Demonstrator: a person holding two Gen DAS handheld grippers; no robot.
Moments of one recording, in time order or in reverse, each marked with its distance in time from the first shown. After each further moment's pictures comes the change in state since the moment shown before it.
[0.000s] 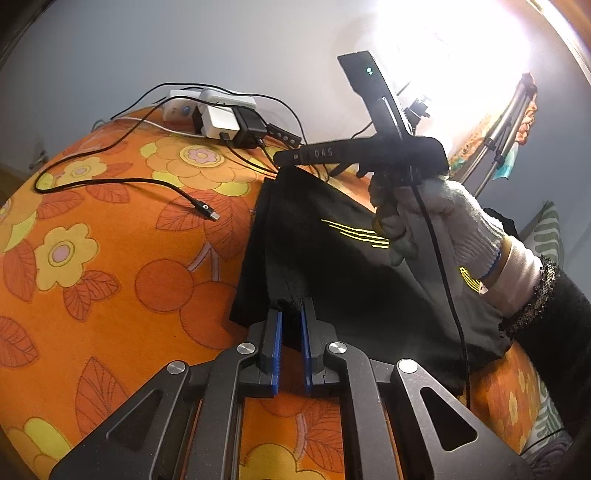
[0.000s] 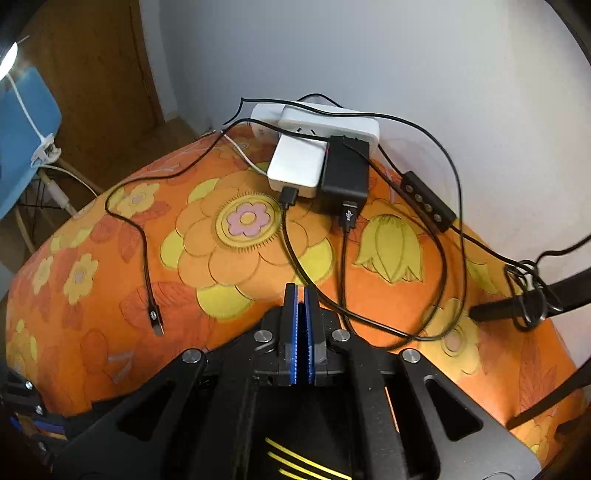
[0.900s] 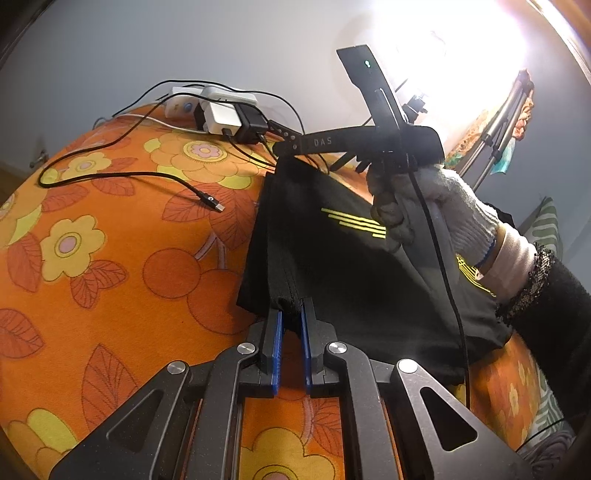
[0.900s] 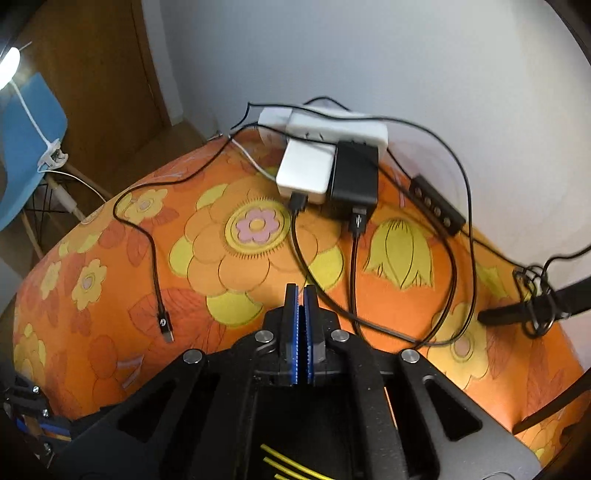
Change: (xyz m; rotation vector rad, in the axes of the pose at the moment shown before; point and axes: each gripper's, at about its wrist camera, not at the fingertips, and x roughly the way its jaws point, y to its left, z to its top) left arm -0.008 0.004 -0.007 0.006 0.009 -0.002; right arm -0.001 0.003 0.002 -0.015 -0.013 0.005
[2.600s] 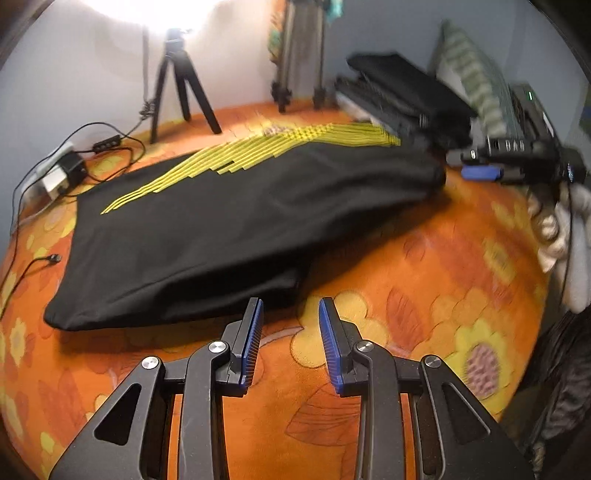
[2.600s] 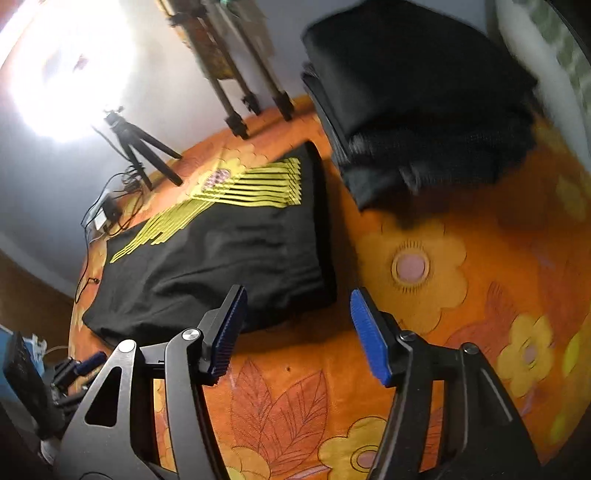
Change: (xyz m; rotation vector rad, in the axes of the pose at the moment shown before) left arm 0.012 -0.175 -0.065 0.611 0.262 -0.038; right arm -0.326 -0.109 -0.378 1.026 -0.101 -0.307
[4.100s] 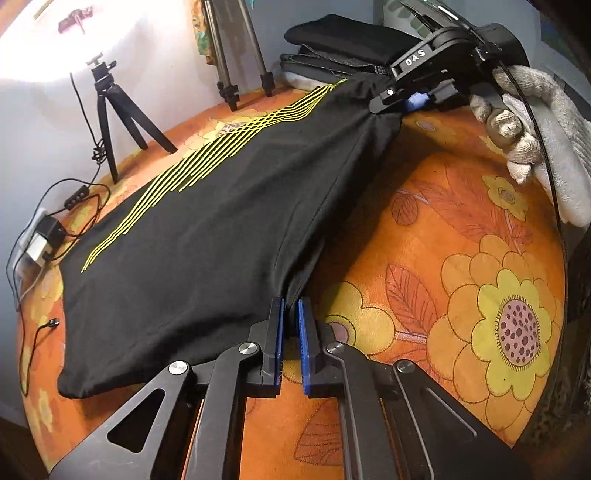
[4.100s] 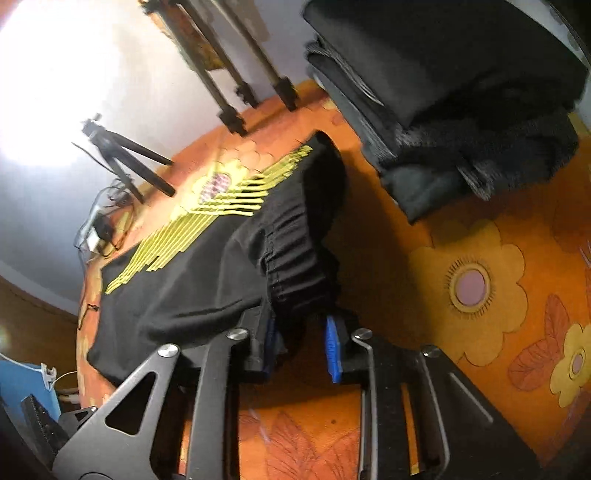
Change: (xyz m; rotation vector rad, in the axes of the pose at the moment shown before) left arm 0.019 -0.032 -0.002 0.253 0.022 0.027; right arm 0.047 0.018 0.022 0.090 0.028 0.007
